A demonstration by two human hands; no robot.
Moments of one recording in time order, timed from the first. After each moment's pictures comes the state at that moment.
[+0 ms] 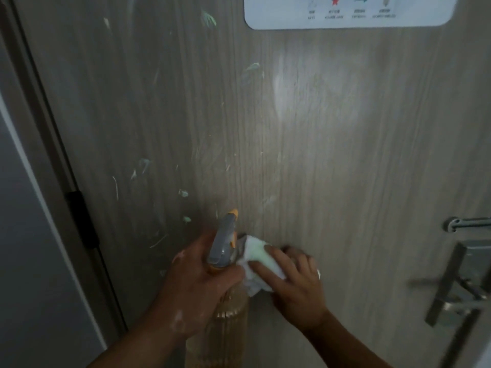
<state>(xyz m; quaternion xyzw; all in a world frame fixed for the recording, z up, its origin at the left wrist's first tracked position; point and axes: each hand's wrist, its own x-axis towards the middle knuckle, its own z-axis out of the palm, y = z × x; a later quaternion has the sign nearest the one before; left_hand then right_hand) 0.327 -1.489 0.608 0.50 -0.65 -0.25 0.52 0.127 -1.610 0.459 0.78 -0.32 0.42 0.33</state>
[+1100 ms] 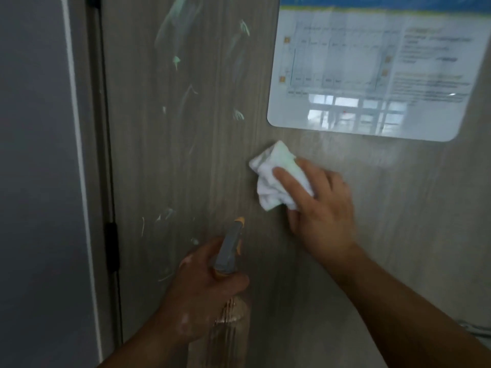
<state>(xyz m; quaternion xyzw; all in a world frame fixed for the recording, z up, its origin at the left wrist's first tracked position) 0.293 -1.485 0.690 0.51 -0.56 -0.24 0.61 0.104 -1.631 0.743 0.74 -0.26 0.50 0.38</state>
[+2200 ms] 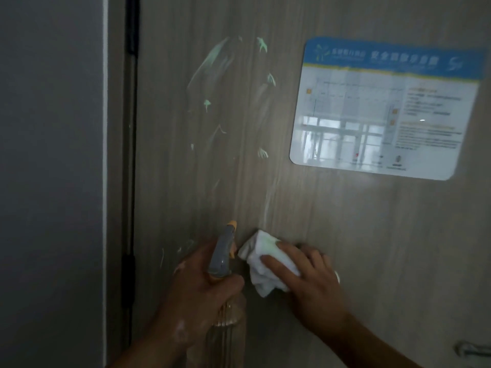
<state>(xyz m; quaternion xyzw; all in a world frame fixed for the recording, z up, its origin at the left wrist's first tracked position) 0.349 -1.470 0.735 0.50 -0.54 -0.28 0.62 0.130 -1.613 0.668 0.82 -0.28 0.36 0.33</state>
